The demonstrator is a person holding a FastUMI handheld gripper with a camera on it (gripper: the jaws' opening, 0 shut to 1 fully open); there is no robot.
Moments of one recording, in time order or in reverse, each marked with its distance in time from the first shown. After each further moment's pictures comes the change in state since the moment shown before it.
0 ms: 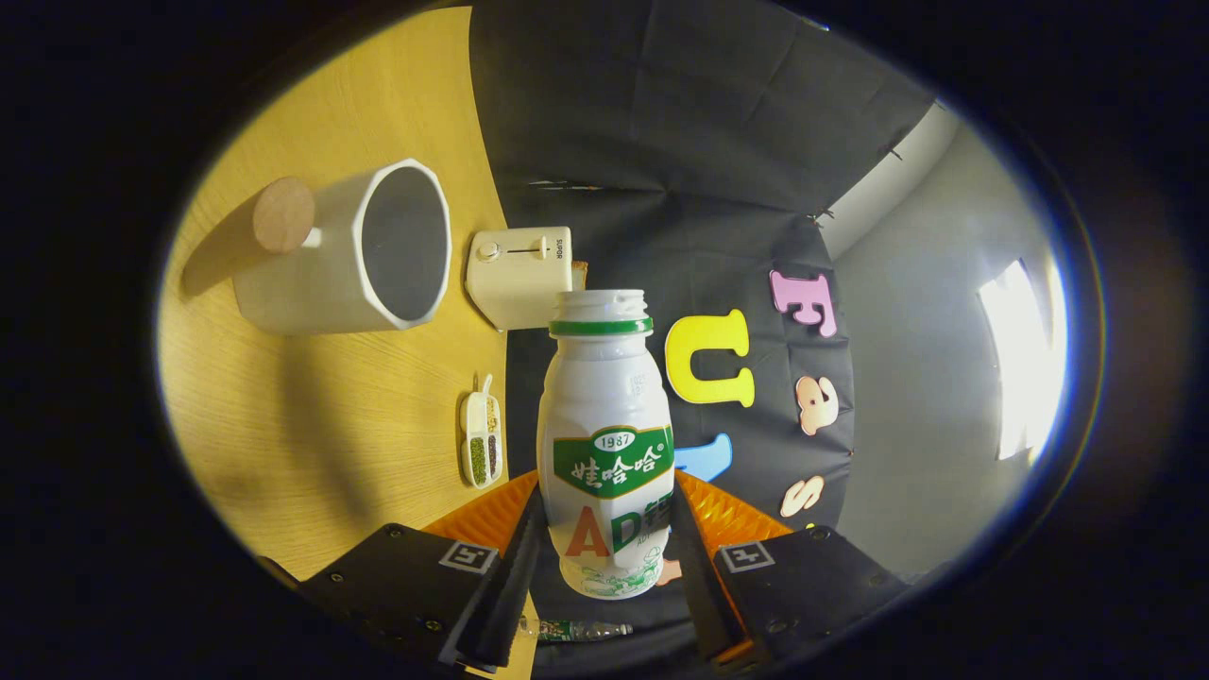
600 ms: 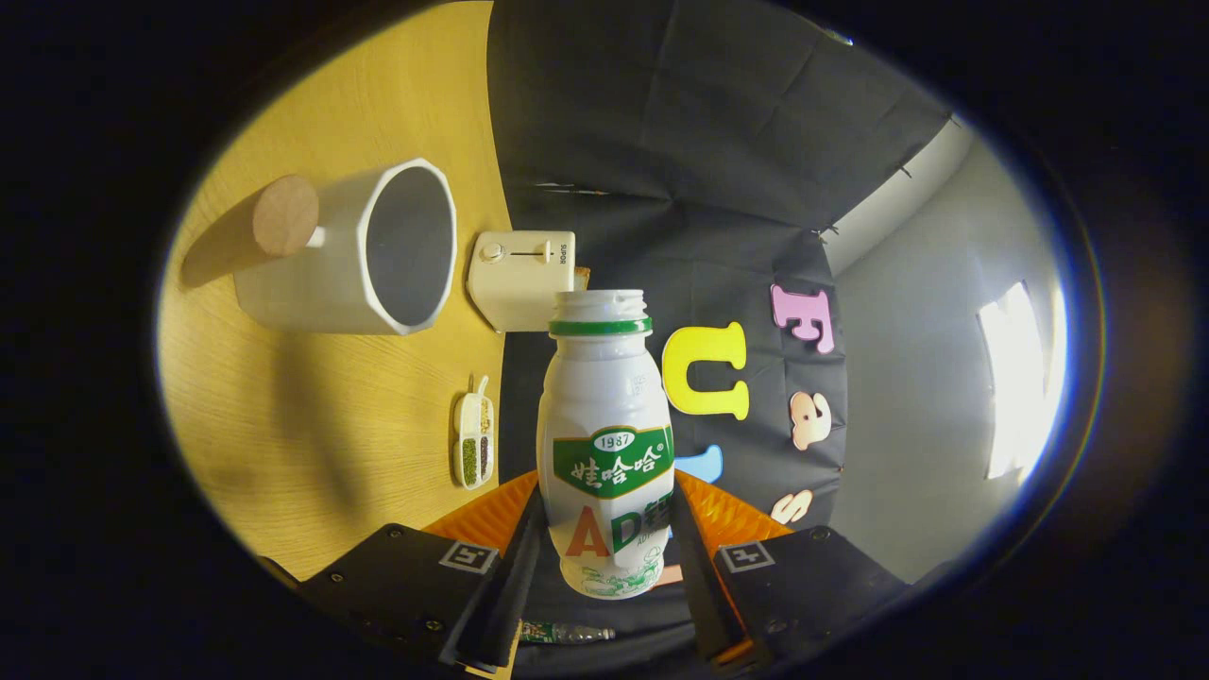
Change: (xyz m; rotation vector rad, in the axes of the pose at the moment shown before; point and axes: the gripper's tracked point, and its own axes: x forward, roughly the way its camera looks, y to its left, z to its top) arm -0.002 -0.004 0.007 -0.062 -0.021 -0.014
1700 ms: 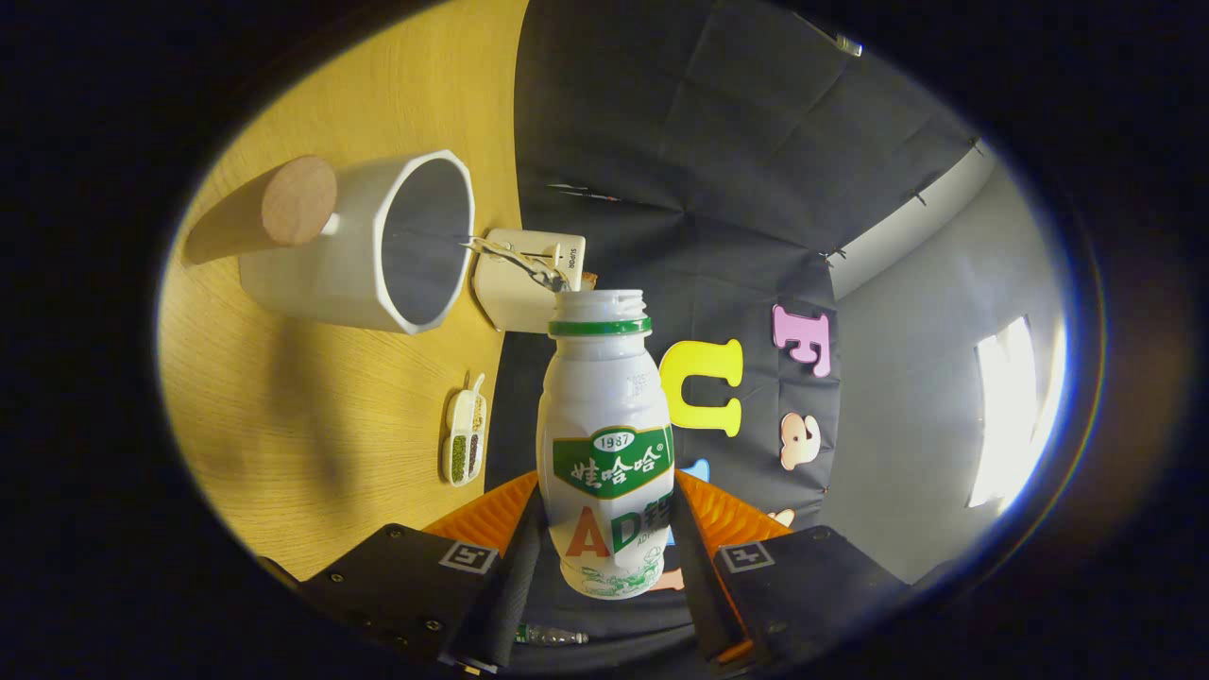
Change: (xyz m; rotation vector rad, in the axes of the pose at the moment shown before) arm 0.006 -0.002 0.010 -0.083 -0.015 -0.008
